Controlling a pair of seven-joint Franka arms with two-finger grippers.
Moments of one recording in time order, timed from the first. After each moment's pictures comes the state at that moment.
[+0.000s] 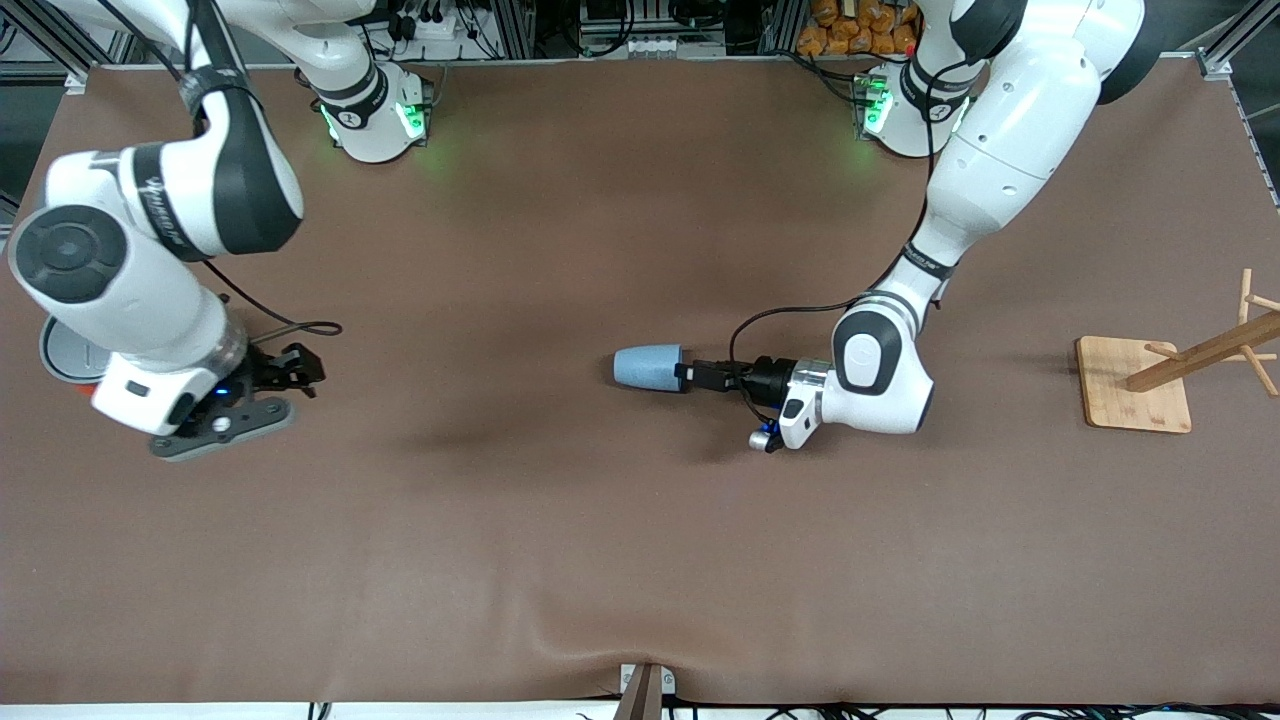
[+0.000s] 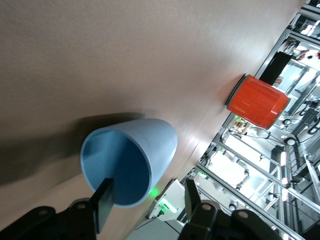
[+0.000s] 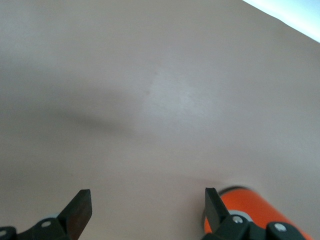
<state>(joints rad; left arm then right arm) -0.18 0.82 -0.28 -1.68 -1.21 2.07 0.25 0.04 0.28 0.13 -1.56 -0.19 1.85 -0.10</state>
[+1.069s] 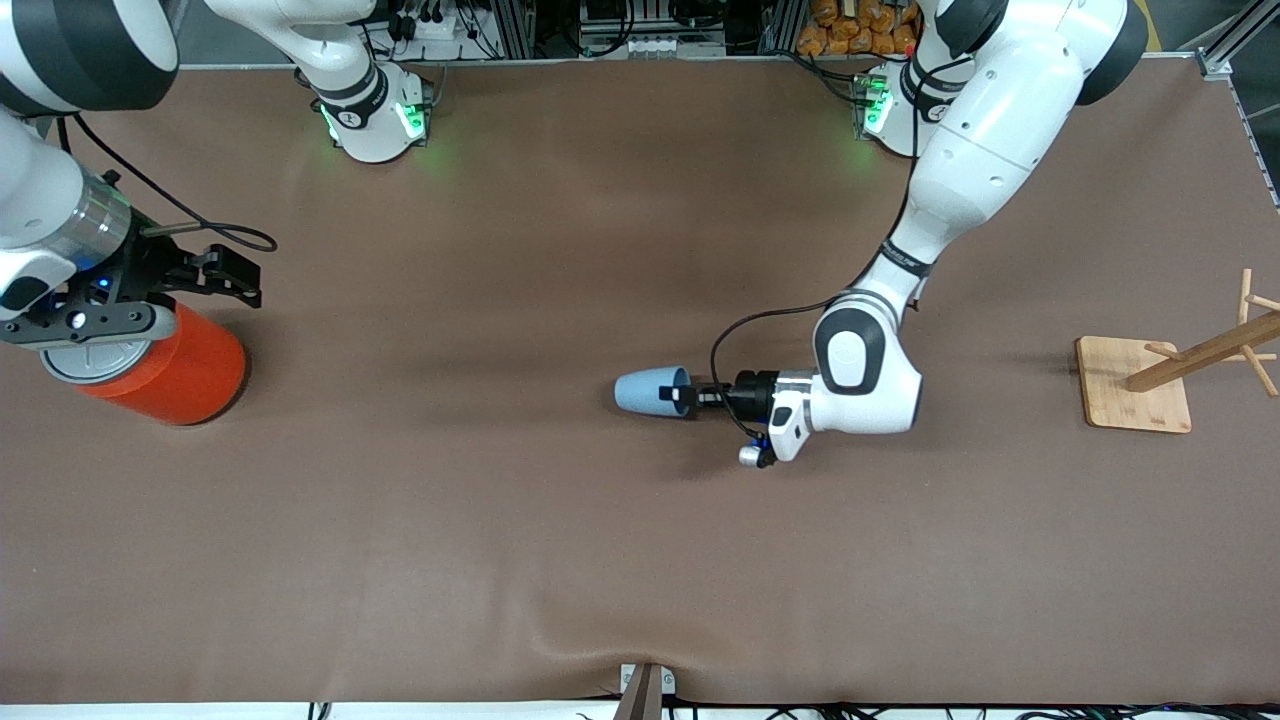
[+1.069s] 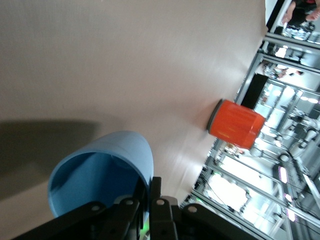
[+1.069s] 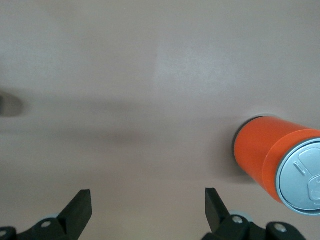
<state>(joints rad) -0.23 0.78 -0.25 -1.57 -1.21 2.18 0.23 0.00 0.09 0.14 -1.55 -0.02 1.58 0.03</state>
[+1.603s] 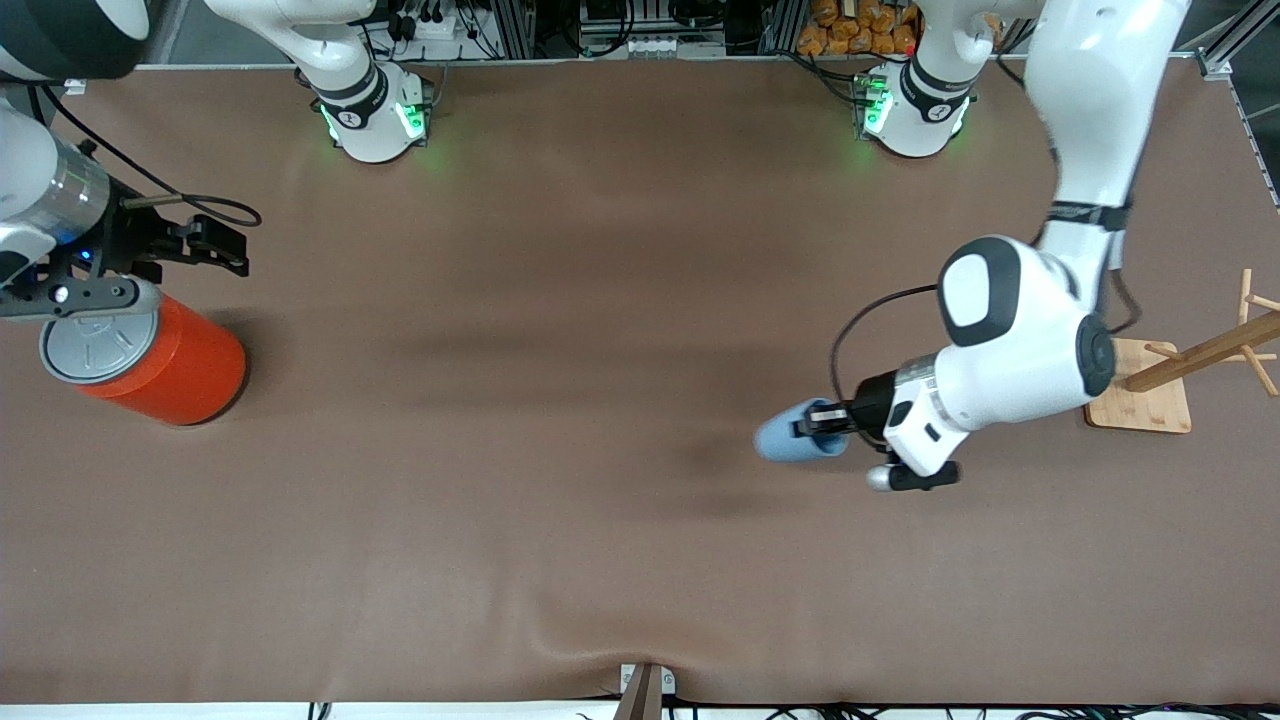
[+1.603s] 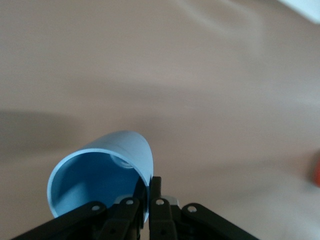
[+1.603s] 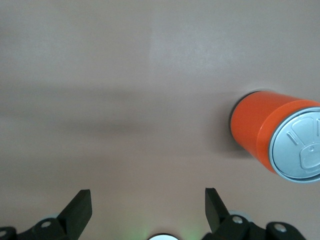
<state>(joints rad) -0.14 0.48 -0.19 -1.57 -0.39 2.13 -0.23 0.00 0.06 0.12 -1.52 -0.01 1.44 0.03</state>
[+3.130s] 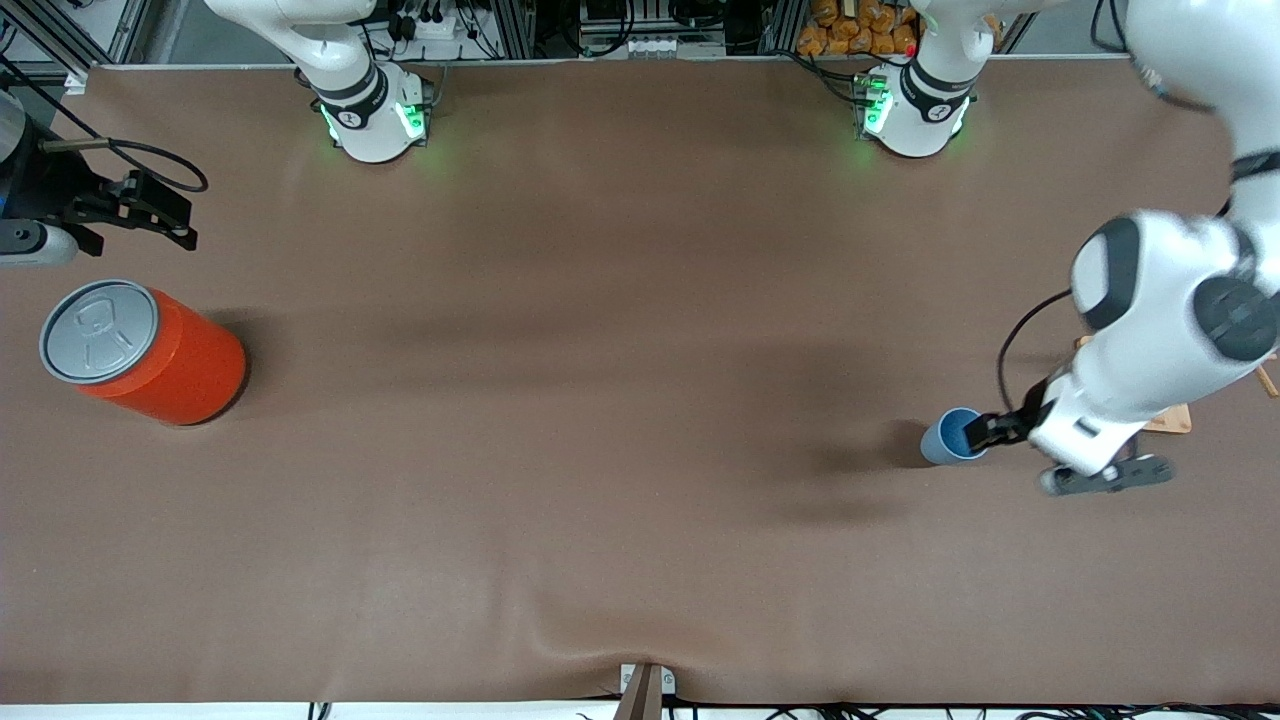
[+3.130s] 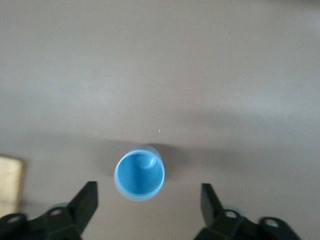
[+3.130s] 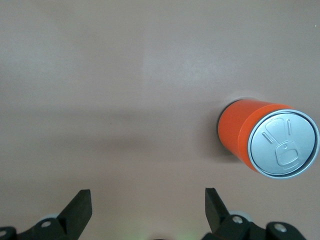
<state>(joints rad) 0.05 0.31 -0.20 -1.57 0.08 1.97 -0.26 -0.01 0.00 0.07 -1.49 -0.01 1.44 0.01</state>
